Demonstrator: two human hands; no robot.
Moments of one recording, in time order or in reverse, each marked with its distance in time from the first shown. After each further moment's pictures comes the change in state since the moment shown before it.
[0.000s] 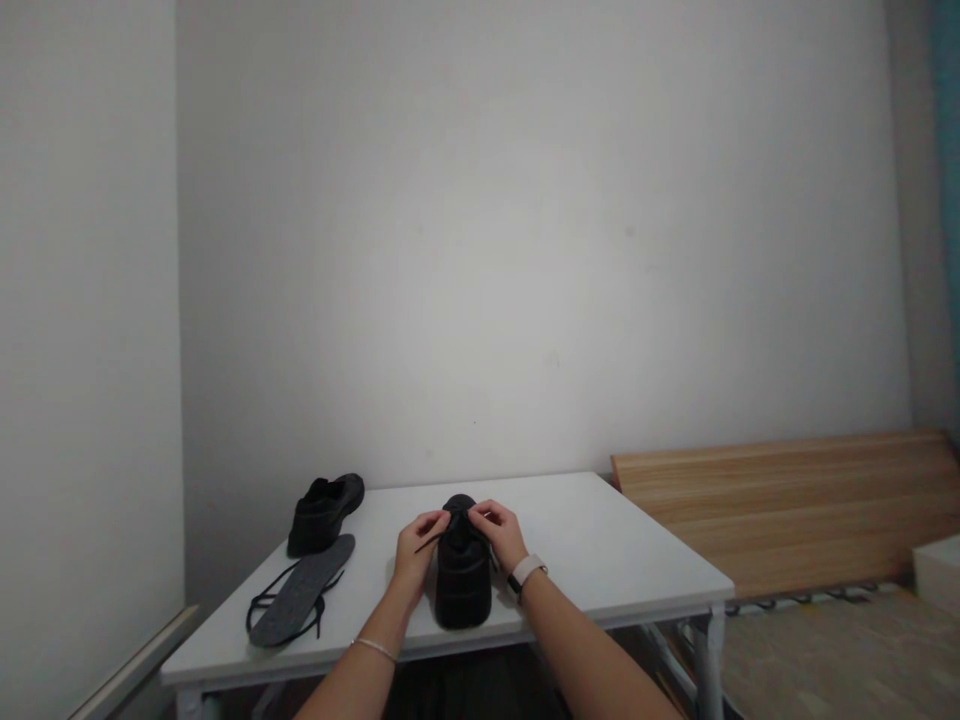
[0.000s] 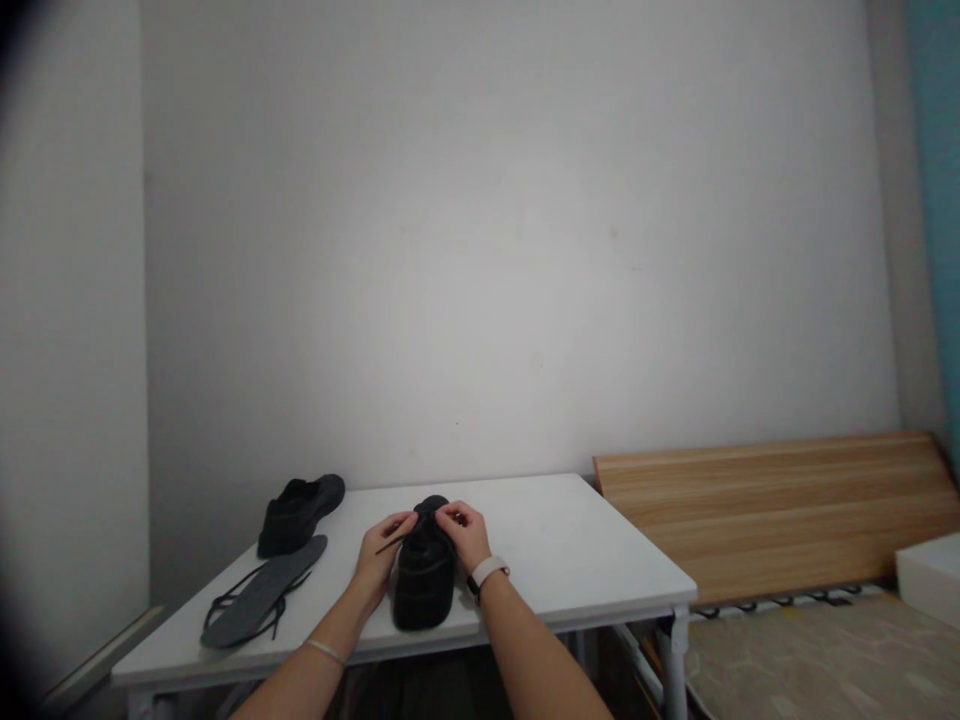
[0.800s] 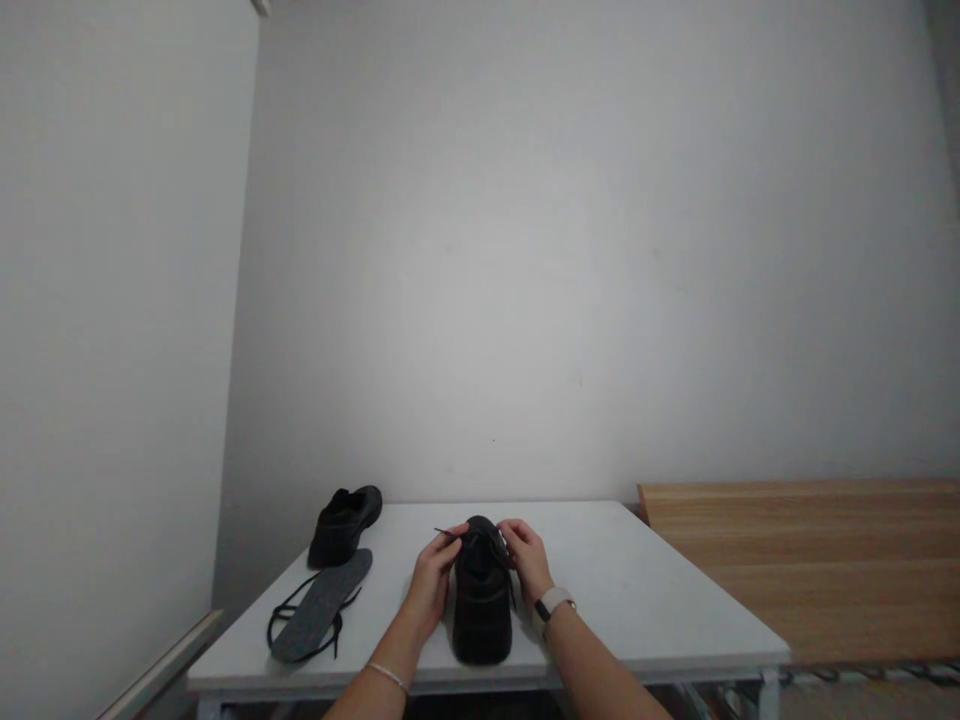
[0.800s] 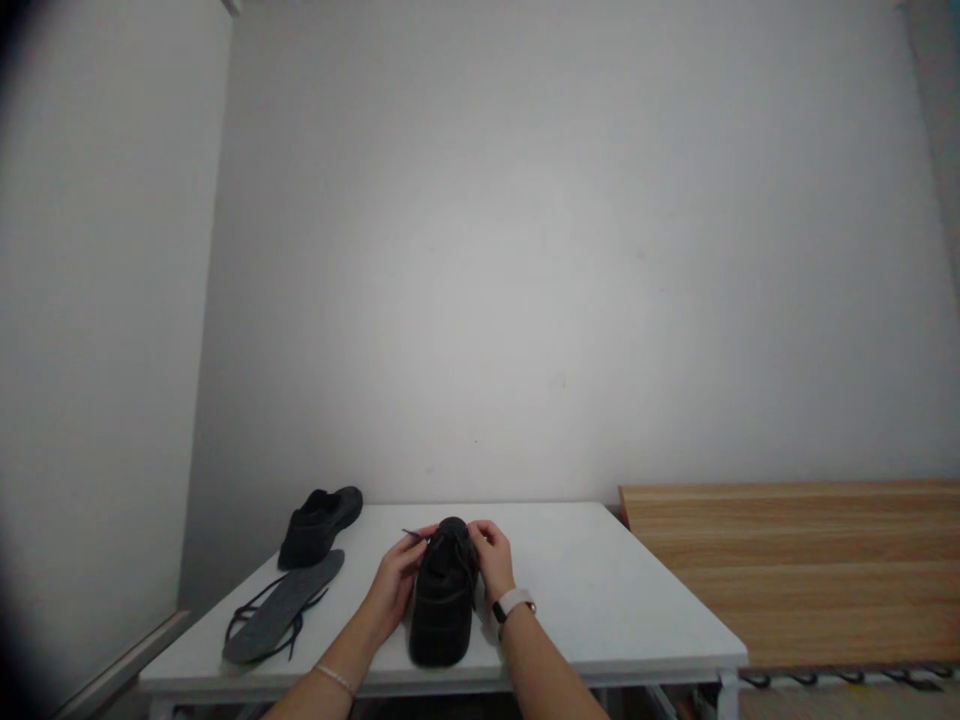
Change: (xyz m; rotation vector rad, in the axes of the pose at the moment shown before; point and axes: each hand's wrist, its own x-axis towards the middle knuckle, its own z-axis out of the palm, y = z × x) left_hand -0.004 0.007 -0.003 -0.211 -0.138 -0.060; right_hand 0.004 -0.023 0.005 0.131 0.154 0.075
